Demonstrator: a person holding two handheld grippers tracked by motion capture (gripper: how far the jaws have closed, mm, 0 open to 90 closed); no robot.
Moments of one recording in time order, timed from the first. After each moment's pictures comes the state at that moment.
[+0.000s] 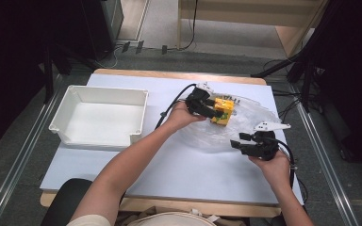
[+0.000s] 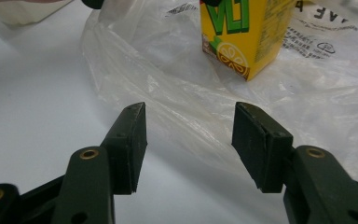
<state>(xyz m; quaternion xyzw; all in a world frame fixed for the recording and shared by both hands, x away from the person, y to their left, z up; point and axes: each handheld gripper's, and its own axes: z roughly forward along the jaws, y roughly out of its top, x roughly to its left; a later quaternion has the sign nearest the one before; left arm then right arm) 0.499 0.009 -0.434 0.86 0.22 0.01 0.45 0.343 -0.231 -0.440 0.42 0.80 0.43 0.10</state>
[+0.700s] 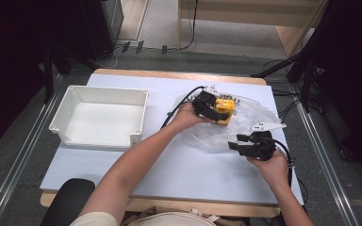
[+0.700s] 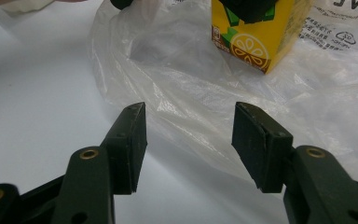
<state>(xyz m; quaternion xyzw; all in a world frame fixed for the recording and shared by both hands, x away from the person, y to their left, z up) 0.504 -0.012 -0.449 0.87 0.19 0.00 0.45 0.347 -0.226 -0.445 0.41 0.81 0.42 0.09</state>
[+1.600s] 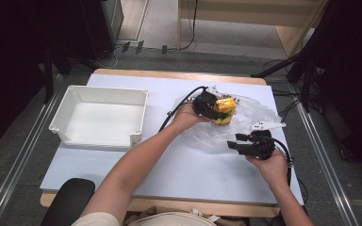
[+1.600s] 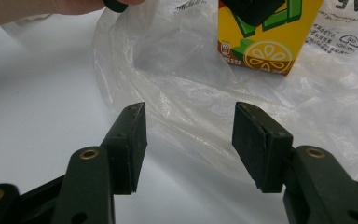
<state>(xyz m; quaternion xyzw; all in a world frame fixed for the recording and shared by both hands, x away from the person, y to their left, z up) 0.498 -0.014 -0.440 0.88 0.20 0.02 0.42 0.348 -0.224 -0.443 0.41 0.80 0.43 0.08</state>
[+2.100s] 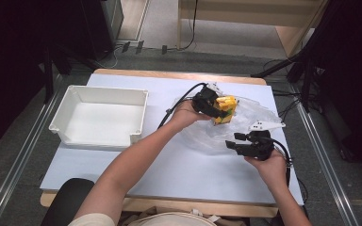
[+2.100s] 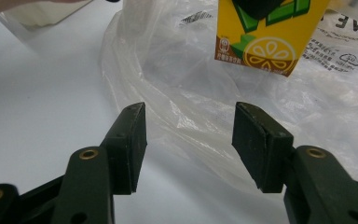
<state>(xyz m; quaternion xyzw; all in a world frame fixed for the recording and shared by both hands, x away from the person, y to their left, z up) 0.490 -0.010 -0.413 0.89 0.20 0.02 0.41 0.342 -0.217 -0.434 0.40 0.80 0.43 0.09</state>
